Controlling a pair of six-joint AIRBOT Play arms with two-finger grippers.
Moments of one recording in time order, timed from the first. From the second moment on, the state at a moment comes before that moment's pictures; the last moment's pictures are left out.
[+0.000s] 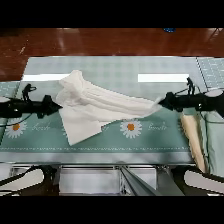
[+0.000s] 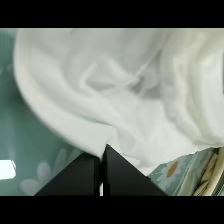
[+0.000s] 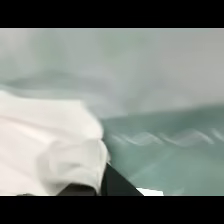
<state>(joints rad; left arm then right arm) 0.38 -1.31 0.76 0.66 -1.11 -1.21 -0.25 -1.37 0.83 -0.68 1.01 1.20</state>
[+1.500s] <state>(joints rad) 0.07 -0.55 1.64 1.50 -1.36 -1.51 -0.23 -0.57 1.64 -1.22 1.57 1.54</state>
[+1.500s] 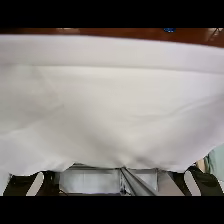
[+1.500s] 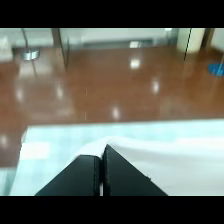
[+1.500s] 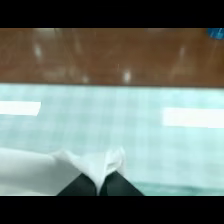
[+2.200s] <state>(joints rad) 0.05 -1.38 1.51 1.48 -1.04 -1.60 -0.23 -1.23 1.21 -0.95 1.08 1.34</state>
